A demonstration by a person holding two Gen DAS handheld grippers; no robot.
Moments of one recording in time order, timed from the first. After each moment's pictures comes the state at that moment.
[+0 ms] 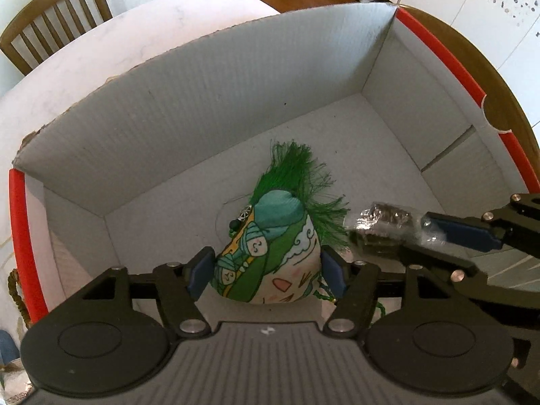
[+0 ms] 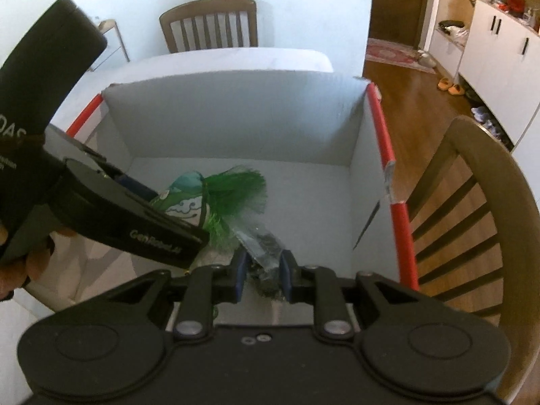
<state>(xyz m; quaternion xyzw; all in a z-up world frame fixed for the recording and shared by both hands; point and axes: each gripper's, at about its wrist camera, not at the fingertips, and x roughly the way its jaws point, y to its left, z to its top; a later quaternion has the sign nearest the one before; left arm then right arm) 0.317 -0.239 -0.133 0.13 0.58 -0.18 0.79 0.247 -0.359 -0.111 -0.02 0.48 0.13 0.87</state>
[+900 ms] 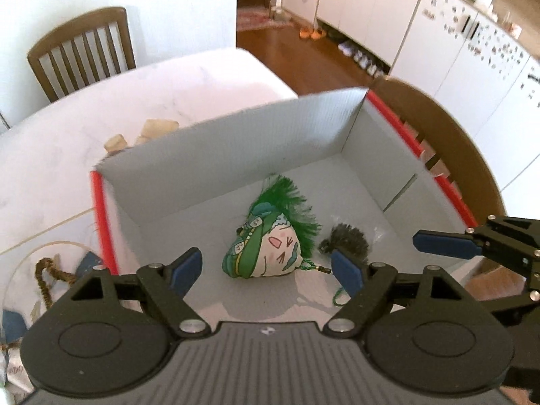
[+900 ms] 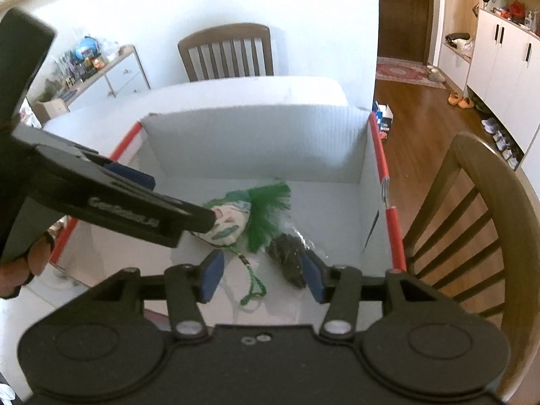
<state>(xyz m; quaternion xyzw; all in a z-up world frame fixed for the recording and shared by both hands) 0.280 -0.205 -0.061 0.06 0.49 -0.19 0.85 0.212 -0.371 -0.066 0.02 0.43 0.15 0.89</state>
